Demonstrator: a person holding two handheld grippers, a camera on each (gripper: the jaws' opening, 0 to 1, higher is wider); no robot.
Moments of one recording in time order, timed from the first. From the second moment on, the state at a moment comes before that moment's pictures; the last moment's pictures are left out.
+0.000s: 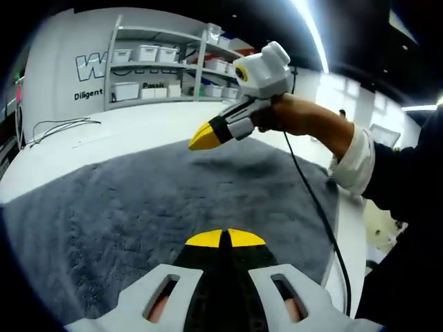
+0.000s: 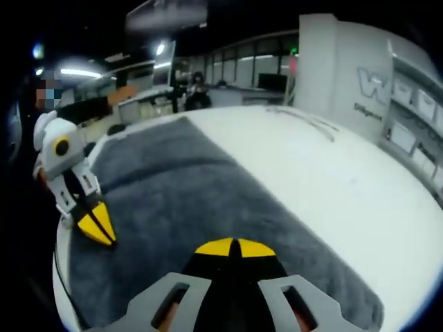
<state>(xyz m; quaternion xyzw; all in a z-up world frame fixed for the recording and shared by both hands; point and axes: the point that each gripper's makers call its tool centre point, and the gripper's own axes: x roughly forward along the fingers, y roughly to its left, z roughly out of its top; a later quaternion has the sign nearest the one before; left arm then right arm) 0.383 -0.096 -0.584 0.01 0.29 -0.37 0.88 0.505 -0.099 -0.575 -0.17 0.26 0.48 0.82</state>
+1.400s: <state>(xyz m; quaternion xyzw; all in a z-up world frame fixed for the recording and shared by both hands) 0.370 -0.078 -0.600 0.02 0.26 -0.42 0.87 0.504 -0.100 -0.603 -0.19 0.30 0.50 0.79</state>
